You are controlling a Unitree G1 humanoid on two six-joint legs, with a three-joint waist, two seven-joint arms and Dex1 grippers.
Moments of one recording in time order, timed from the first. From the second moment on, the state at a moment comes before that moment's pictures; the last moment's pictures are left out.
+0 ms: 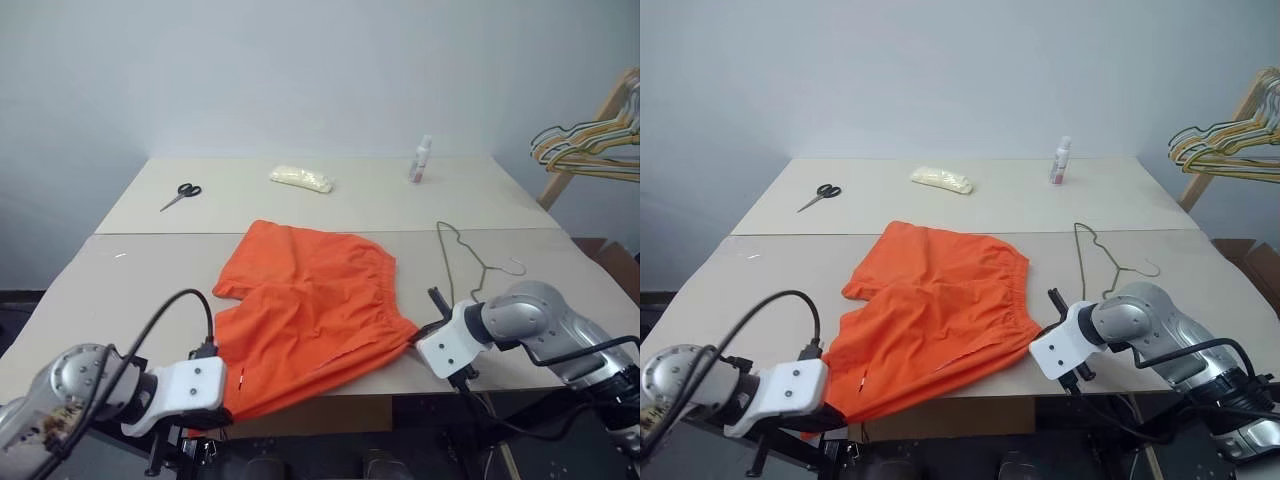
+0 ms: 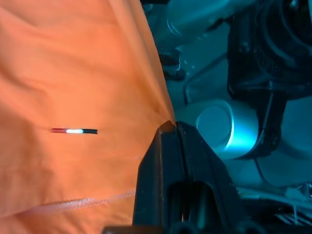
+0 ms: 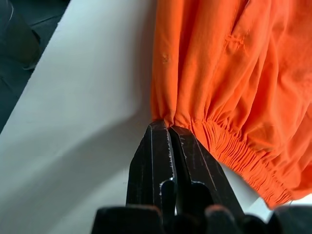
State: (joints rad) left arm 0.24 1.15 0.01 -0.77 -0.23 0.61 -1.21; right arm -0.36 -0.98 0.36 -0.12 -0.29 -0.37 1.20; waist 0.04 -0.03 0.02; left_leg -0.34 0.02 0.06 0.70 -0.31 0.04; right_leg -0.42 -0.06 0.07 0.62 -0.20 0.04
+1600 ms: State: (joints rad) left arm -0.26 0.80 -0.03 -0.42 -0.43 0.39 -1.11; right arm -0.64 -0.47 -0.12 0.47 0.05 0.84 0.44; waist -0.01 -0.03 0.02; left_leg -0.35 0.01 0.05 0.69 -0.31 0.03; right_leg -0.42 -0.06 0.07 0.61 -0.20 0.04
